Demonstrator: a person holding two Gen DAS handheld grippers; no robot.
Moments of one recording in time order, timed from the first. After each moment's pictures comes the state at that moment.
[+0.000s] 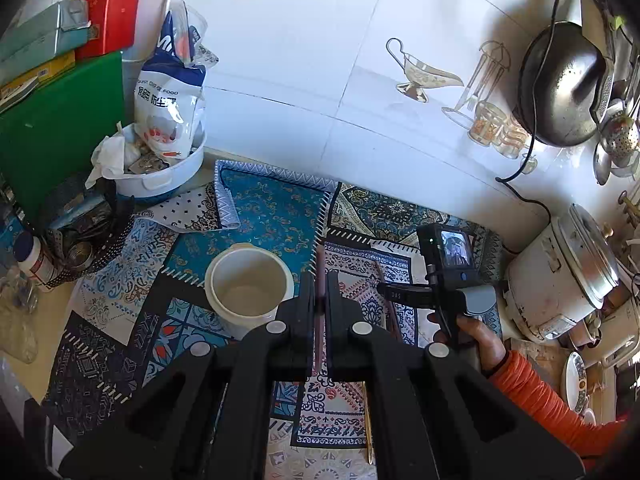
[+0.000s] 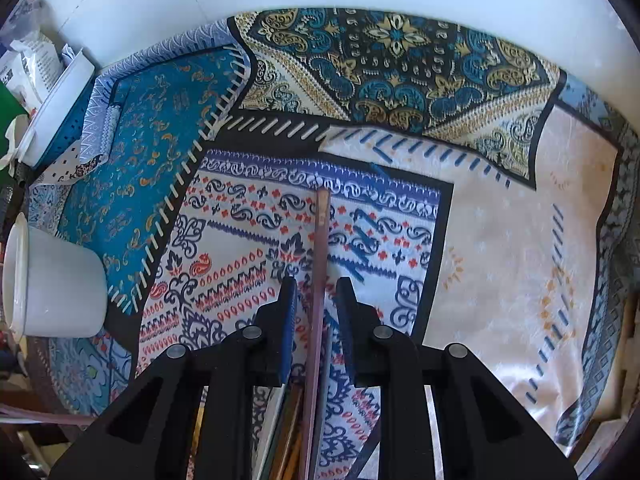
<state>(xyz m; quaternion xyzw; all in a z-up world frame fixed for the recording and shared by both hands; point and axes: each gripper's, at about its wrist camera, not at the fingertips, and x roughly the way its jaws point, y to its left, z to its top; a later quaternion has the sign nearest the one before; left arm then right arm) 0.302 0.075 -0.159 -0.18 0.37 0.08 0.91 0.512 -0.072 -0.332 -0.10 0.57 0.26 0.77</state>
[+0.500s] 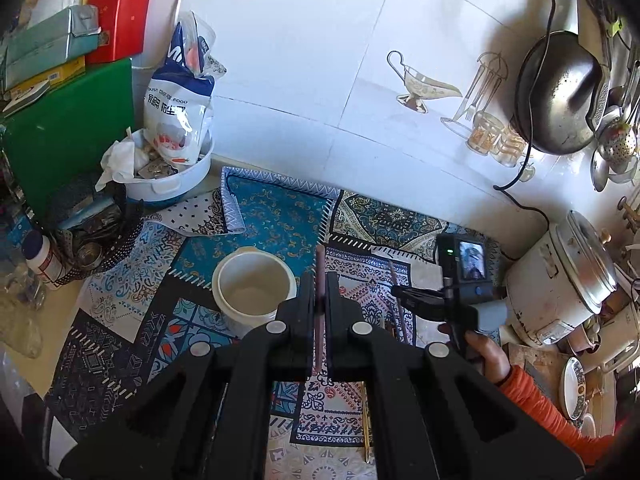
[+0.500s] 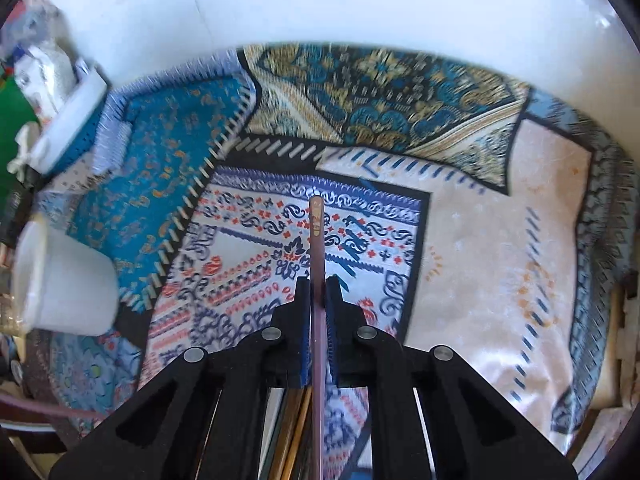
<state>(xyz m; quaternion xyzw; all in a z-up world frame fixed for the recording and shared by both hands) 0.290 0.071 -0.146 -0.18 0.35 0.09 0.91 0.475 -0.103 -0.309 -0.08 0.52 0.26 0.81</state>
